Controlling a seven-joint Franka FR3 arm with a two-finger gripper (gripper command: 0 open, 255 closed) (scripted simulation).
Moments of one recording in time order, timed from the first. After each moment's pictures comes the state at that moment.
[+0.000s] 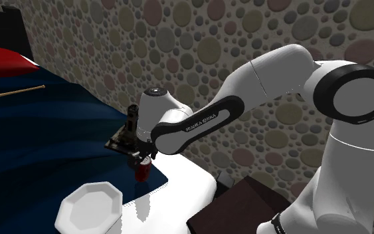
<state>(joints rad) 0.27 0.39 0.32 -2.06 -0.17 2.42 0.43</state>
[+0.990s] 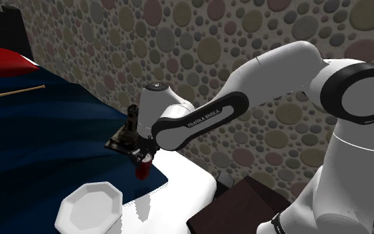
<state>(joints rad) 0.26 0.35 0.33 -2.06 -0.16 2.39 0.42</state>
